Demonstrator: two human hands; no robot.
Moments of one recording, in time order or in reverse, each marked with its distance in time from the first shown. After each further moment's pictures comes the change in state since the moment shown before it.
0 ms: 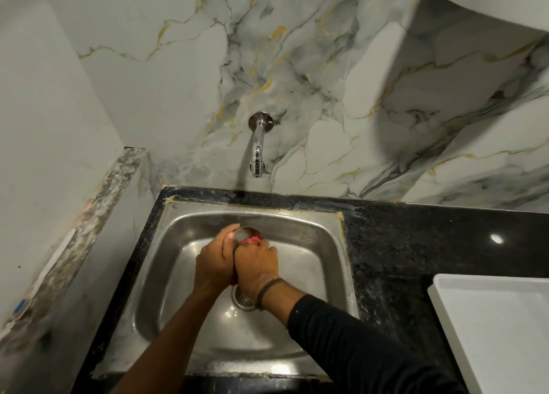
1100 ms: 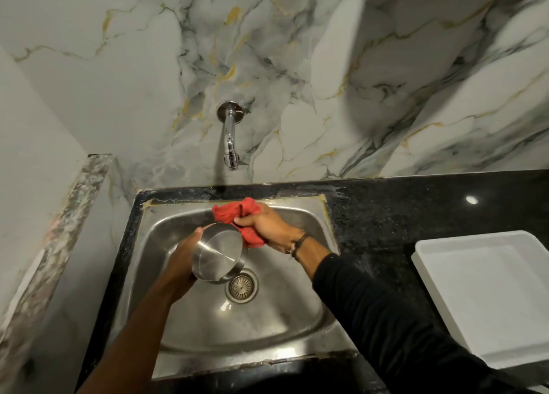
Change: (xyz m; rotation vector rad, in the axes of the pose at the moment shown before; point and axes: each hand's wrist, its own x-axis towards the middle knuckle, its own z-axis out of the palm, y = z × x) left_hand 0.023 -0.013 -0.036 -0.518 -0.247 -0.659; right_hand 0.038 0.081 -0.022 1.623 -0.109 -0.146
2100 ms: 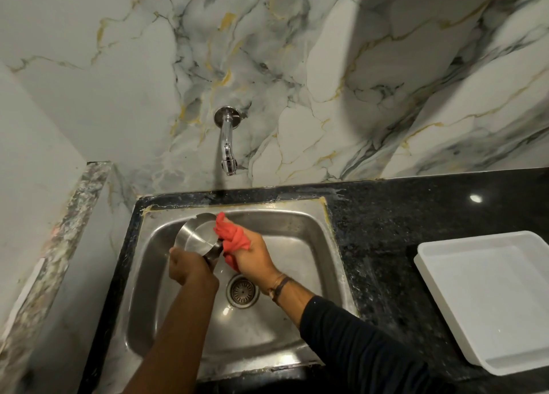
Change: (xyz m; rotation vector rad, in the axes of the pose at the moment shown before) left_hand 0.003 0.014 0.061 -0.656 0.744 -0.141; right_hand -0.019 0.049 0.051 0.020 0.283 -0.131
